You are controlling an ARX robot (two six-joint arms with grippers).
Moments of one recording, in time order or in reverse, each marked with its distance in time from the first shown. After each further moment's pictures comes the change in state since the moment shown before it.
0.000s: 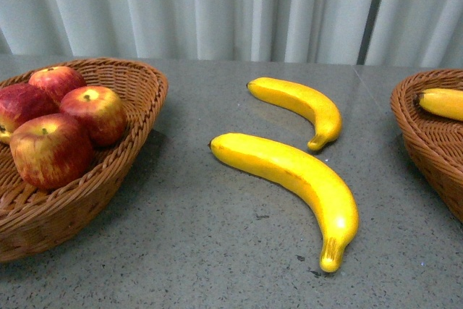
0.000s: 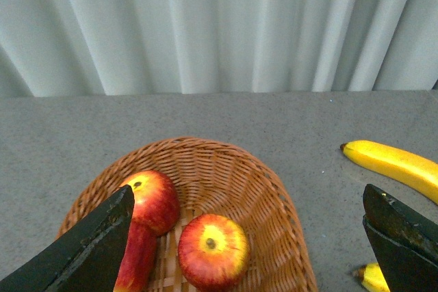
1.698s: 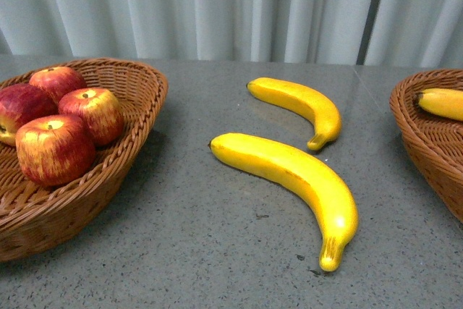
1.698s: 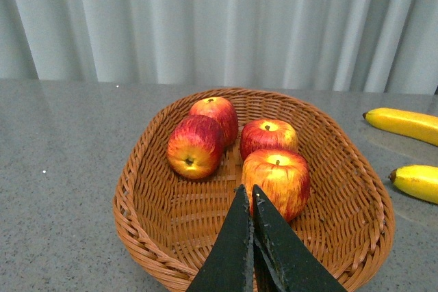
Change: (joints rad) left arm 0.307 -0.946 -0.805 0.080 0.262 0.005; right arm 0.000 0.000 0.000 0.000 0.000 0.000
